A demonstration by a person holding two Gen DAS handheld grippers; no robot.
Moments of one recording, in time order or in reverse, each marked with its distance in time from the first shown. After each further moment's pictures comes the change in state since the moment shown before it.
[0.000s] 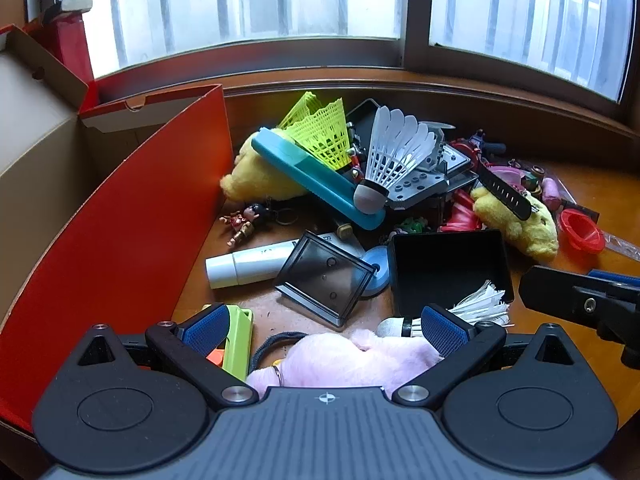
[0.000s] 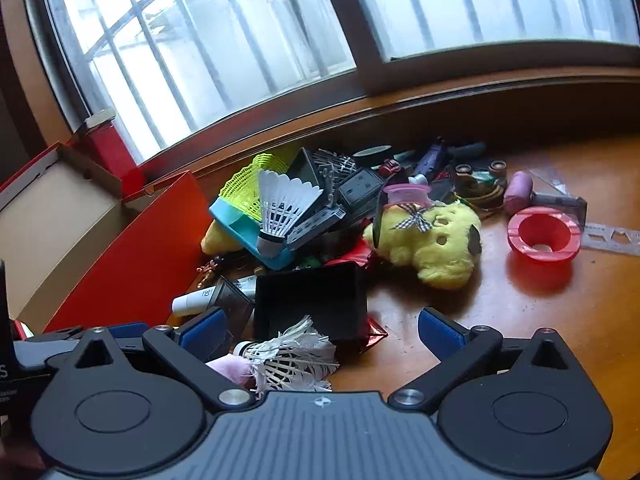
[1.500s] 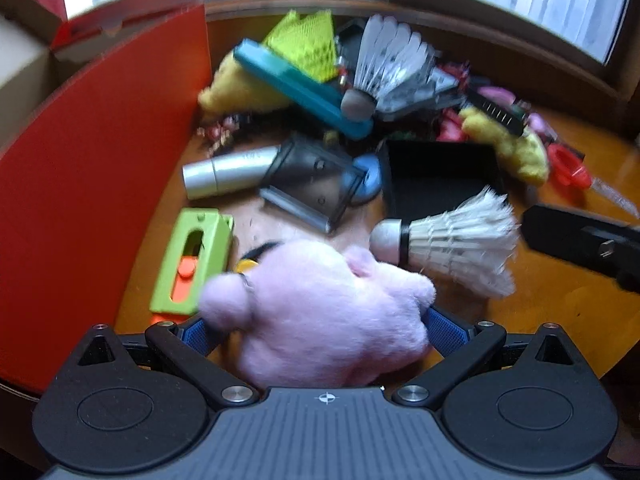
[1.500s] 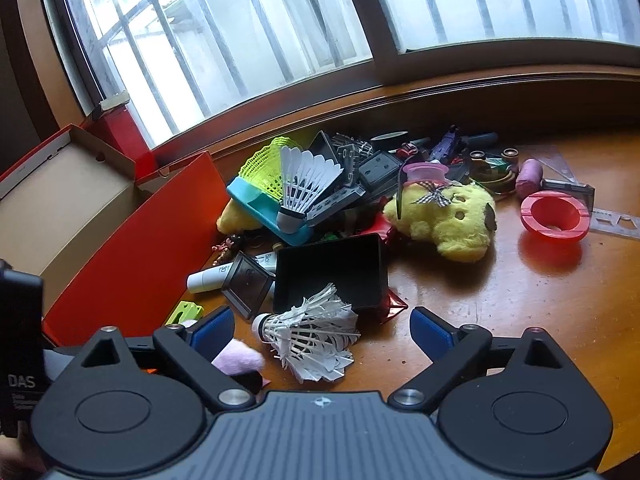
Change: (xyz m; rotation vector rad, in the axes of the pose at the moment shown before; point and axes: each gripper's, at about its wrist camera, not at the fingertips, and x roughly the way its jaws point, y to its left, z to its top) left arm 0.015 0.013 -0.023 0.007 0.179 -0.085; right arm -0.005 0.012 -0.015 -0.026 0.014 0.022
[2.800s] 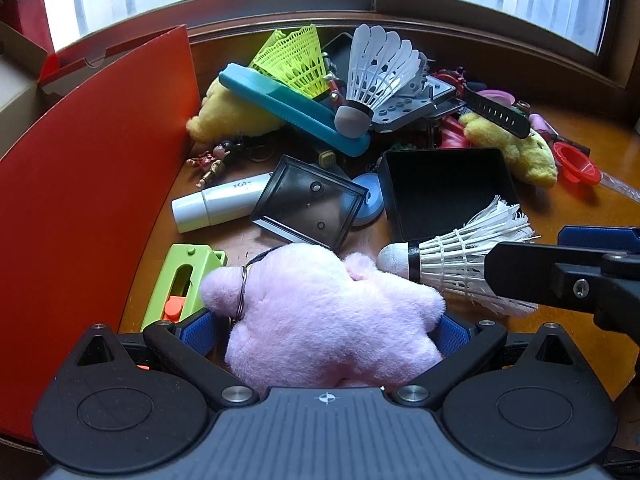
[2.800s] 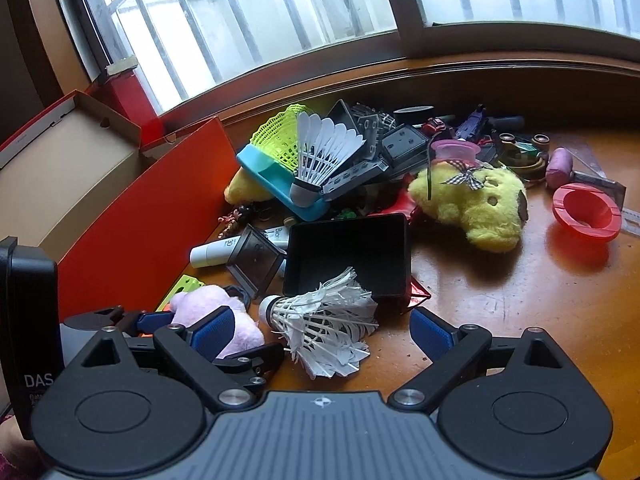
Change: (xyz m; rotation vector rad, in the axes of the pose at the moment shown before) left arm 0.012 -0.003 0.006 0.066 -0.068 0.013; right arm 0.024 0.011 0.002 -0.047 0.093 0.019
